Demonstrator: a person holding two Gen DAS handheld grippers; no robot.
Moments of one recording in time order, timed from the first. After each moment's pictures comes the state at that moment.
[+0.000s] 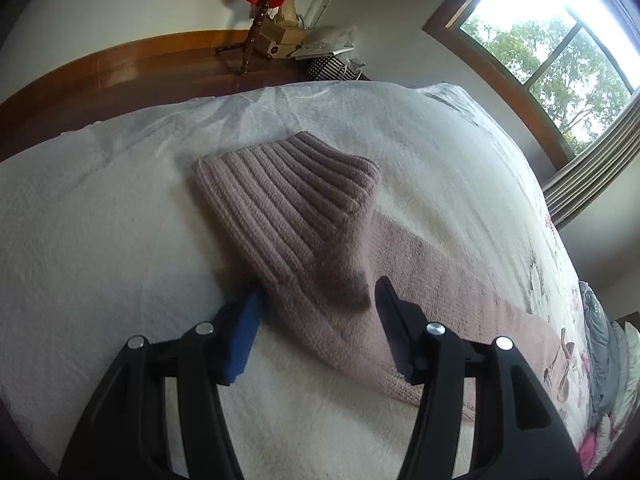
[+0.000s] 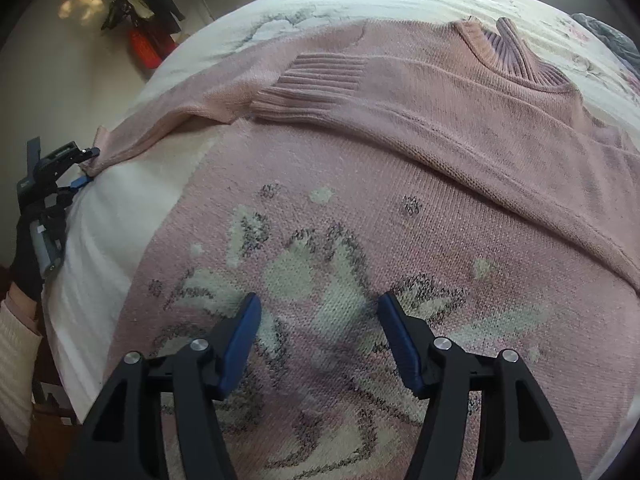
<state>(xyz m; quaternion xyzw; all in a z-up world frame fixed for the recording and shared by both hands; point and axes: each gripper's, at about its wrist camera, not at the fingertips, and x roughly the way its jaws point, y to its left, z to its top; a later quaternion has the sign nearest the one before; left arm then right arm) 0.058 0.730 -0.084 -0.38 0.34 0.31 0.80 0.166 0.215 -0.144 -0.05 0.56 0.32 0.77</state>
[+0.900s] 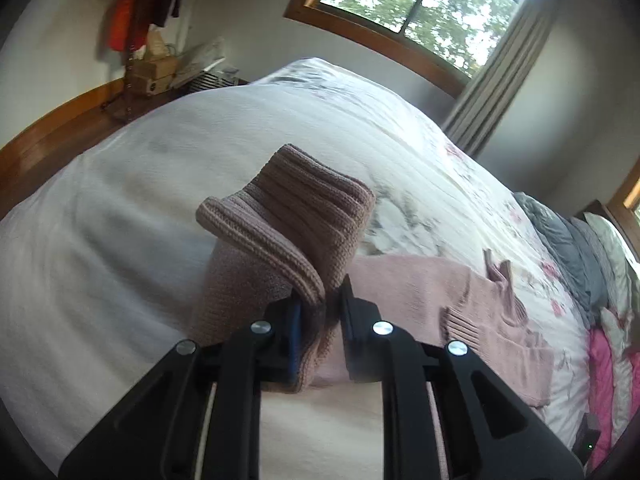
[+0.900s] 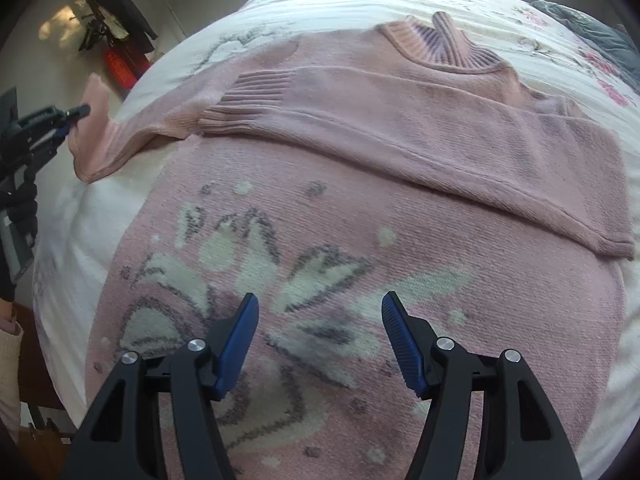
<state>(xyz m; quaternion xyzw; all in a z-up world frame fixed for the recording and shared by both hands) 0.151 0.575 -0.003 -0.27 0.34 0.13 0.89 0.167 0.153 -0.135 -0.03 0.55 0.27 0.79</state>
